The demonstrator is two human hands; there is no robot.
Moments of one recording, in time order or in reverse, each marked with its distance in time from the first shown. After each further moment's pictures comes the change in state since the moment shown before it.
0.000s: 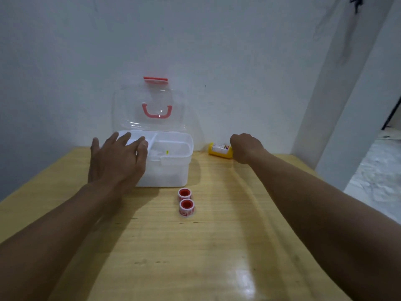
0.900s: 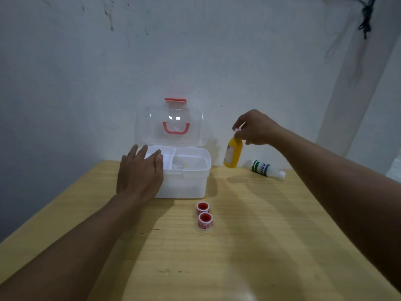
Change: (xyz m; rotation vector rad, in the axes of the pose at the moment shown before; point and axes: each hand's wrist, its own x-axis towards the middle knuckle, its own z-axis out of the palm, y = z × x) left_hand 0.007 -0.007 0.006 -0.127 0.026 -0.087; right_hand -0.002 -0.014 -0.104 0.562 0.119 -0.087
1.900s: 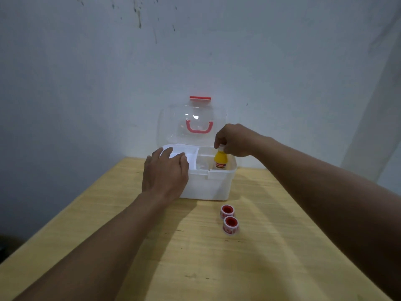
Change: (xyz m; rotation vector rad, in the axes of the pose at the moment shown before) left_hand 0.000 -0.002 0.001 0.006 -0.017 -0.004; right_hand 0.026 -0.061 0.078 -0.237 -0.167 -0.340
